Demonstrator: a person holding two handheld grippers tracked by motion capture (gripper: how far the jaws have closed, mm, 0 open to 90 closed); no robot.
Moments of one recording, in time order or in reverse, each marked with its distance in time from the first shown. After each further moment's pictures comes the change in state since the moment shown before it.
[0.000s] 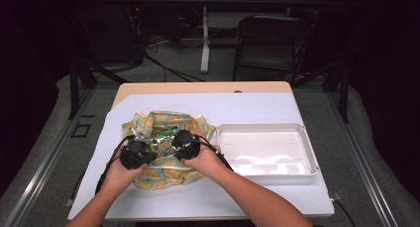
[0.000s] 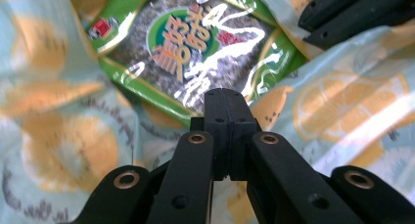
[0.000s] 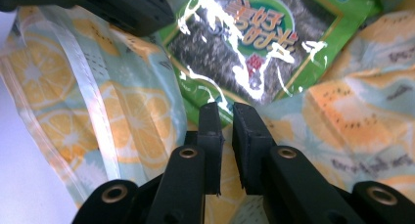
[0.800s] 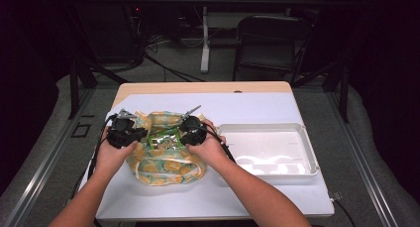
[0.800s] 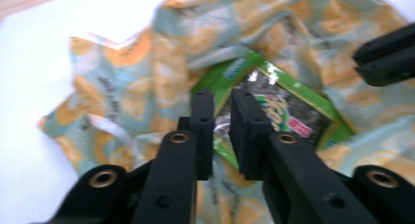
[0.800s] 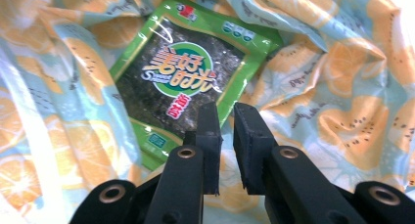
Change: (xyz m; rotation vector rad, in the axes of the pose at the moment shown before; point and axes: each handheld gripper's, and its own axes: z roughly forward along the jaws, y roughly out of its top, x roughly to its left) left arm 0.041 0.037 -0.031 -0.139 0.088 -0.112; right arm -0.033 0.013 -0.018 -0.101 -0.093 0.100
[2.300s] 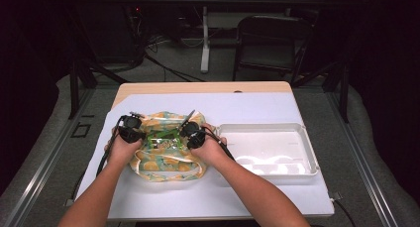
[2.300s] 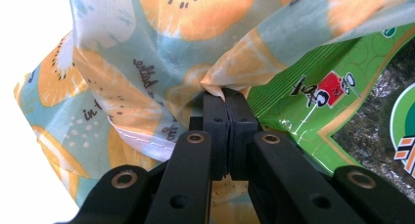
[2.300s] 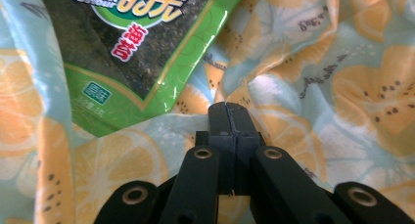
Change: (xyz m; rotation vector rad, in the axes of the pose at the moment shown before) left arm 0.043 -0.009 0.087 0.228 0.139 -0.096; right arm -0.012 -0.011 0.035 0.223 -0.051 -0.049
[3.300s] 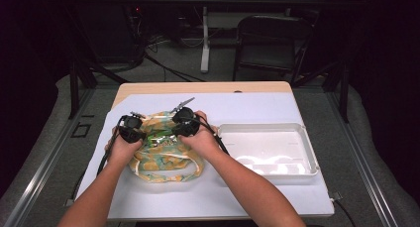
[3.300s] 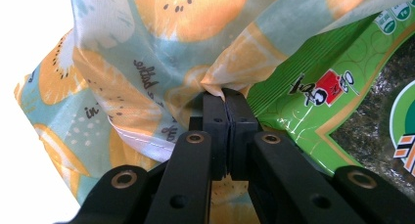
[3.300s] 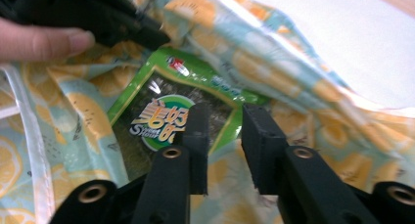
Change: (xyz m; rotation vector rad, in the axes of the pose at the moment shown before) left arm -0.002 0.001 0.000 0.009 0.009 0.009; right arm 0.006 0.034 -0.033 -0.291 0.024 0.032
